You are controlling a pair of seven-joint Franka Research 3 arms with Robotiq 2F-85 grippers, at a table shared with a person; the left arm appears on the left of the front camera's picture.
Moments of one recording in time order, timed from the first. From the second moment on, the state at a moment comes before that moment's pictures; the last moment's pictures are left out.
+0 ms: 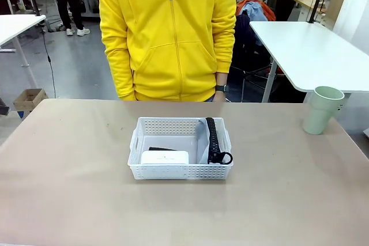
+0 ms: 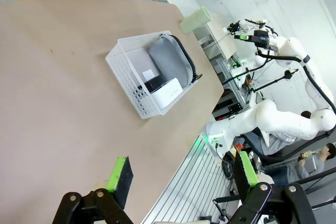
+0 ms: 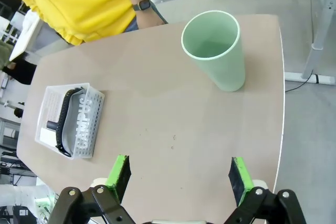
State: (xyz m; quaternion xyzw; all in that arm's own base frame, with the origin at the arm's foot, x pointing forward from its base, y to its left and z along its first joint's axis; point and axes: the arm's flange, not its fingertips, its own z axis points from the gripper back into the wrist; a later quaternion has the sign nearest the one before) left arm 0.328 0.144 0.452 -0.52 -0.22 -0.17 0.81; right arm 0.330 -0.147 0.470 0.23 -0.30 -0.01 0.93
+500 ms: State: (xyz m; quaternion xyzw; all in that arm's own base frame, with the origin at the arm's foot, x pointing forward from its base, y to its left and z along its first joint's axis) left arm 0.328 0.144 0.452 -0.52 -0.22 -0.17 0.81; right arm 0.327 -0.150 0.474 0.23 -0.31 -0.01 0.92
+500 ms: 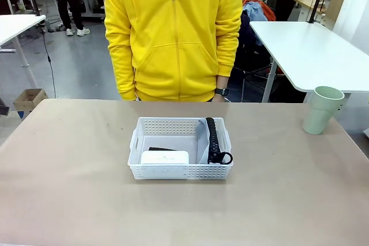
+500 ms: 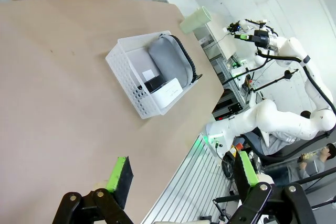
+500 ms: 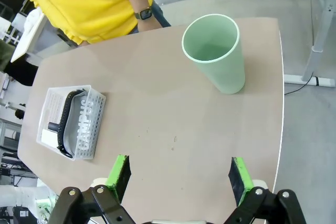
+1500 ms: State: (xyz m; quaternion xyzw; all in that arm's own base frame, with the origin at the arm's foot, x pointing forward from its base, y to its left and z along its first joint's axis) left arm 0.327 0.144 0.452 -0.52 -0.22 -0.16 0.81; right arm 0.389 -0.200 0.392 0.16 -0.33 0.39 0.84
